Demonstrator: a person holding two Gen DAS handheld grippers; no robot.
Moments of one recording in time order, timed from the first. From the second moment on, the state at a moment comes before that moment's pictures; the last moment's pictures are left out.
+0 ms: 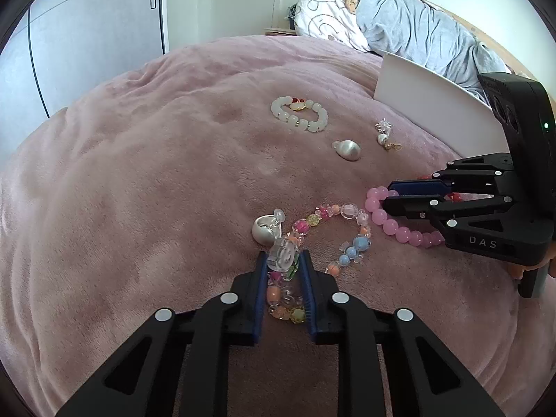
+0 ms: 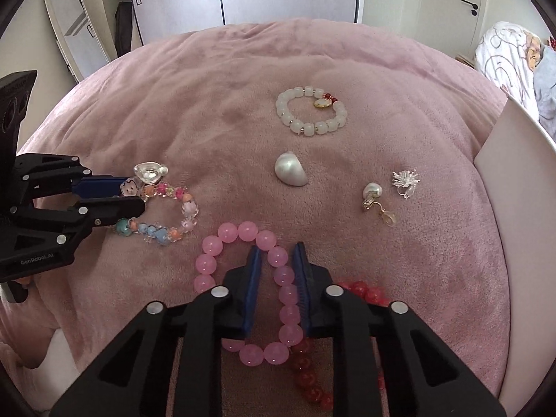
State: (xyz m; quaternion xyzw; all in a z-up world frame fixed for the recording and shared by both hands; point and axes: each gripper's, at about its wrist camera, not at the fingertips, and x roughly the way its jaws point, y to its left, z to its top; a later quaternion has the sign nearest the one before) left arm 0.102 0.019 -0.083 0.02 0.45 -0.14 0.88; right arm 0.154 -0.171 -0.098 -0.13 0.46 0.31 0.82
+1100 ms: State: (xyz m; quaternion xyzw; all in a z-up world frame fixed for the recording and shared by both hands) left arm 0.117 -0.086 0.087 0.01 0.33 -0.28 0.90; right arm 0.093 -0.317 0.088 -0.01 0.30 0.24 0.92
